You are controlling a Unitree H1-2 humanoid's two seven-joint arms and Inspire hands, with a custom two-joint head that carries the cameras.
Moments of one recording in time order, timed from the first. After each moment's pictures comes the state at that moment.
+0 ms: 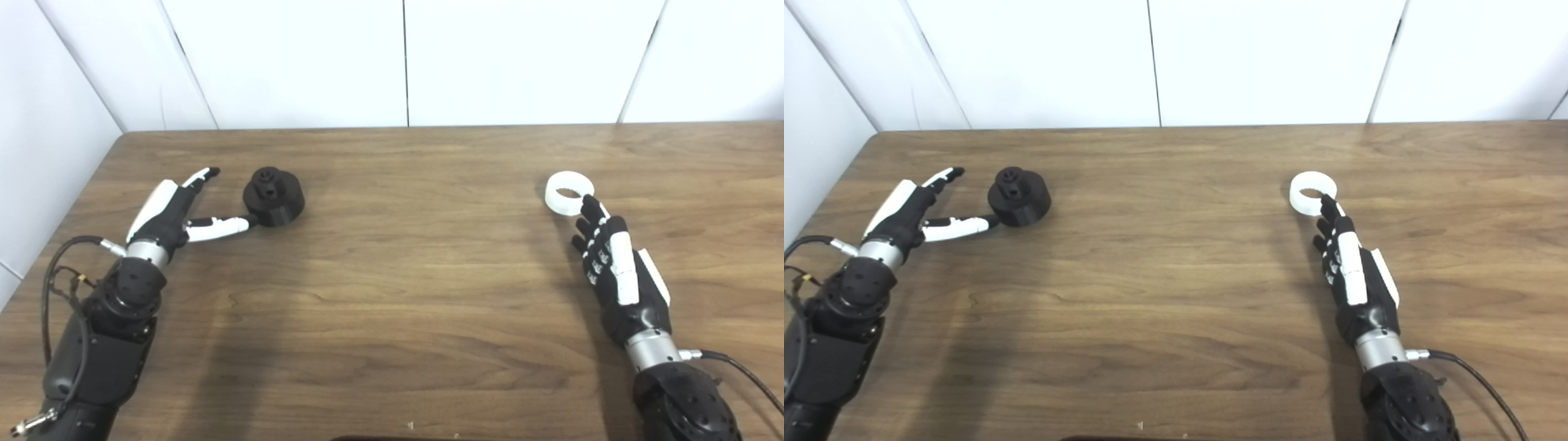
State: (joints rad) left arm -0.26 0.55 -0.02 0.07 0.36 0.38 -0.19; right arm 0.00 -0.09 -0.04 -0.18 0.13 0.18 0.09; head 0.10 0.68
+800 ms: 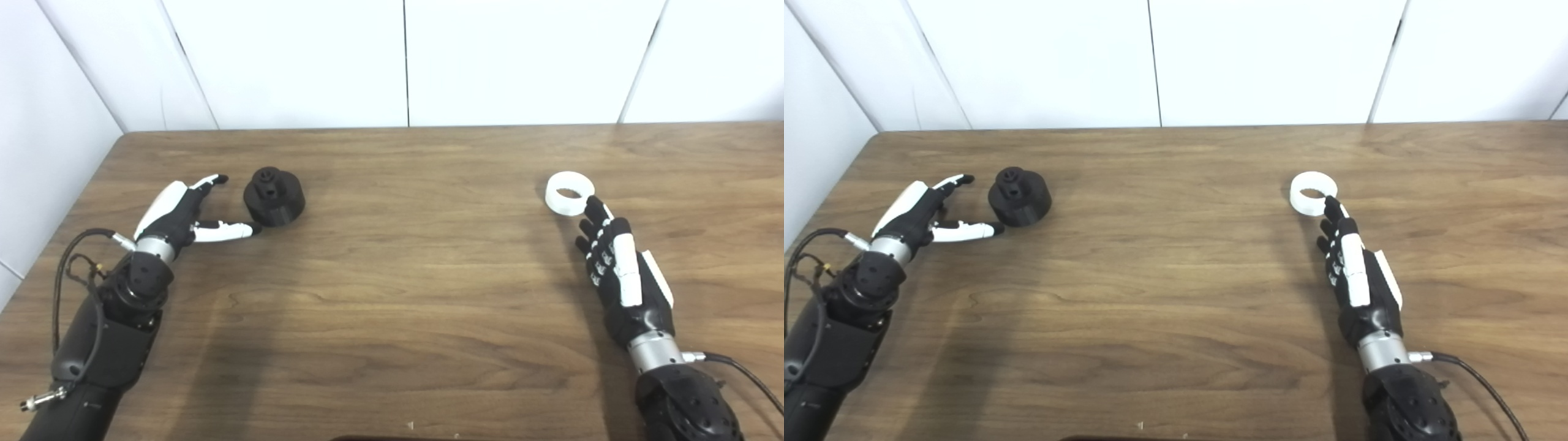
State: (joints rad) left arm -0.31 0.57 -0.07 0.18 0.40 0.33 -0.18; right arm 0.00 -0.09 -0.05 -0.19 0.13 0.18 0.08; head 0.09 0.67
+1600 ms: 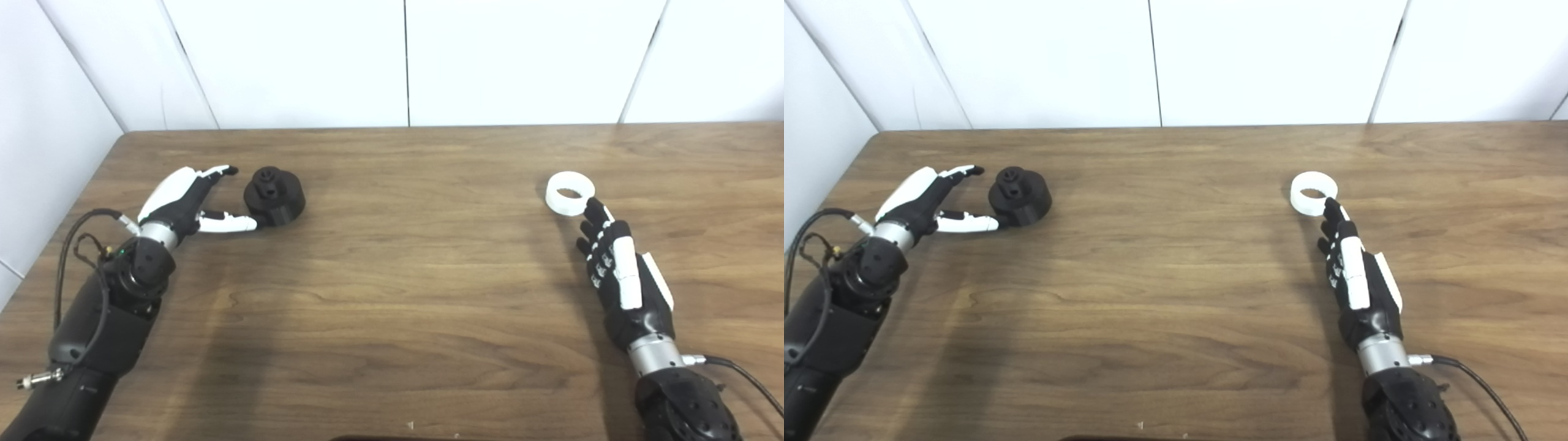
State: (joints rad) left arm -0.36 0.61 -0.13 0.20 0.48 0.27 -0.22; right arm 0.02 -0.08 -0.04 -0.20 0.11 0.17 0.08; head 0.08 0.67
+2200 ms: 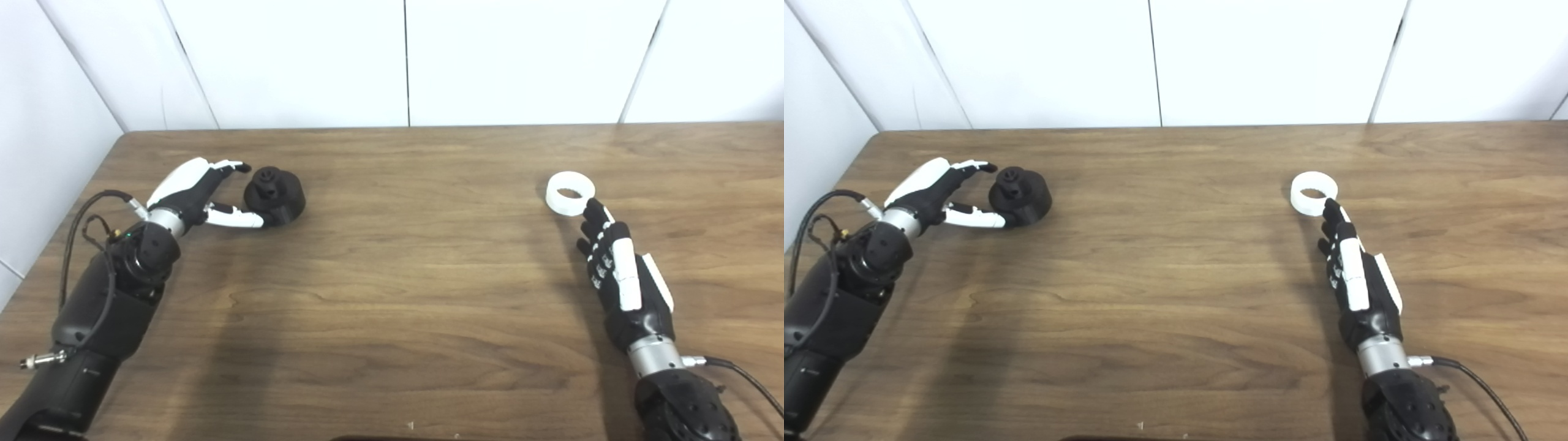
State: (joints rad) left arm -0.41 0.61 -0.16 0.23 0.51 0.27 -0.30; right arm 0.02 -0.08 -0.04 -0.20 0.10 0.17 0.08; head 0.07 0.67
